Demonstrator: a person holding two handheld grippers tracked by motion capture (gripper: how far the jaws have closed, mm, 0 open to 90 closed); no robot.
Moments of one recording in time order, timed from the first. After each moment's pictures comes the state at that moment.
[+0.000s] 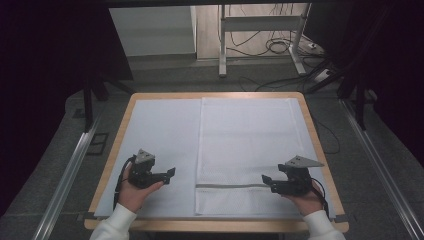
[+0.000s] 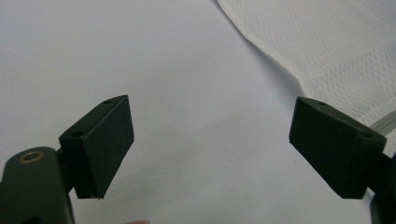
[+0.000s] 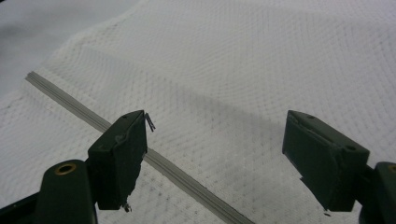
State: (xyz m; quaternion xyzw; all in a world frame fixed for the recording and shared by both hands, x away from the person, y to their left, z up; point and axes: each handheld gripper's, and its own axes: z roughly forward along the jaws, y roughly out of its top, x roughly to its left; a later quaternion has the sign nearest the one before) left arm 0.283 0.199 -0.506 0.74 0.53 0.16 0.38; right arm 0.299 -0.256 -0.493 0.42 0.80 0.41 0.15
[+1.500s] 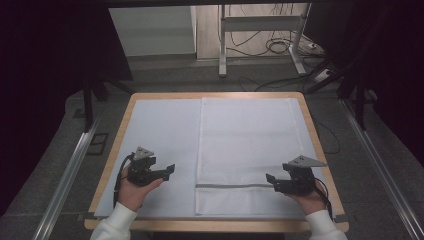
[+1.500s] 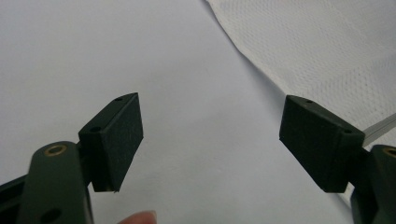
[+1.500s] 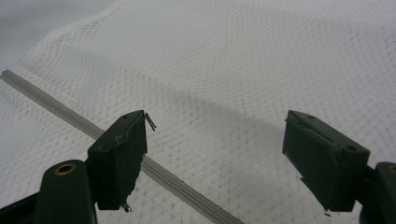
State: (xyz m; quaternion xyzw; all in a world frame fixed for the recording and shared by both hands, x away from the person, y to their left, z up) left arm 0.283 0.194 -0.490 0.73 0.54 0.16 0.39; right arm 0.300 -0.264 -0.494 0.43 0.79 0.40 0.17
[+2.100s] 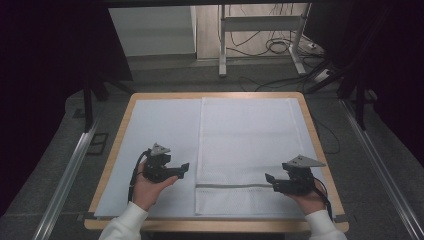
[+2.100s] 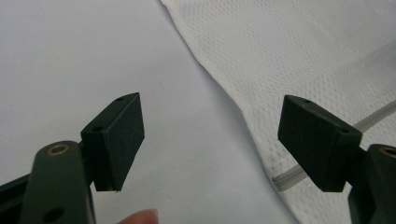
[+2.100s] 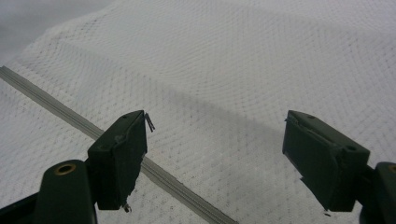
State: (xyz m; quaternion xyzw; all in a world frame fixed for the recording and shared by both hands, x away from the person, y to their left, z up) left arm 0.296 0.155 -0.483 0.75 0.52 0.13 0.39; right arm 0.300 -0.261 -0.492 0.42 0.80 0.39 0.18
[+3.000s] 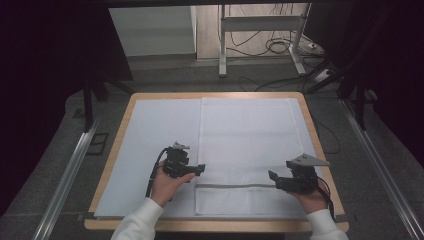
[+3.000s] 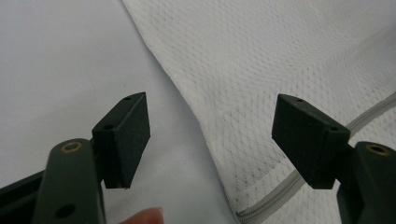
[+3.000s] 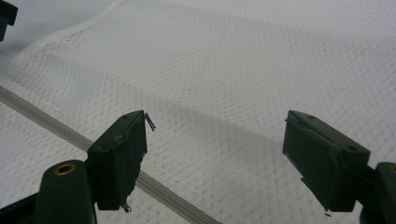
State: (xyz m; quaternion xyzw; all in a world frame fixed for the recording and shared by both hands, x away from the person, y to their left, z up) left arm 0.324 0.114 -0.503 0.77 0.53 0.06 0.36; right arm 0.301 -0.268 -0.487 0.44 0.78 0.40 0.20
